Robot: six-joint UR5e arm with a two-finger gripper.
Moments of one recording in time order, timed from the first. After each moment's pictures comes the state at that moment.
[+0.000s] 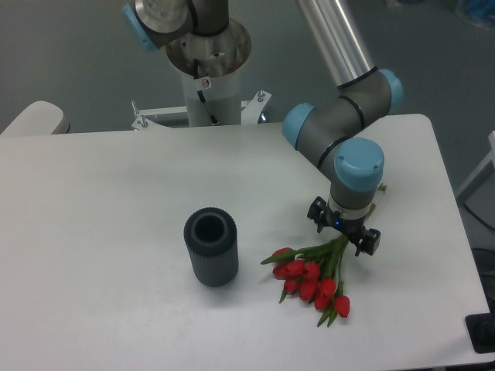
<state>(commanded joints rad) 2.65 -2.13 -1.68 -0.80 1.59 1.31</state>
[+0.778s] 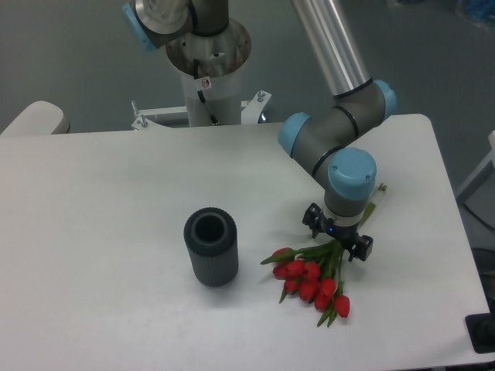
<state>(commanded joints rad) 2.63 -2.15 -1.69 -0.79 1.57 1.31</state>
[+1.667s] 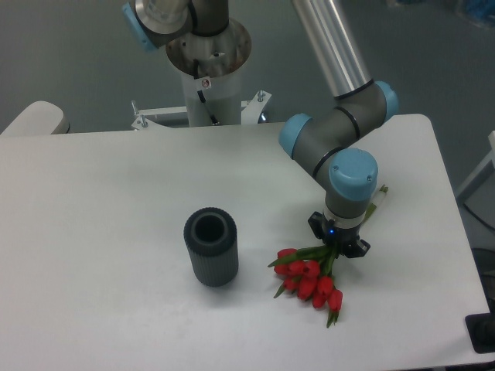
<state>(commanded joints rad) 2.64 -2.15 -1.64 -0.79 1.52 1.32</state>
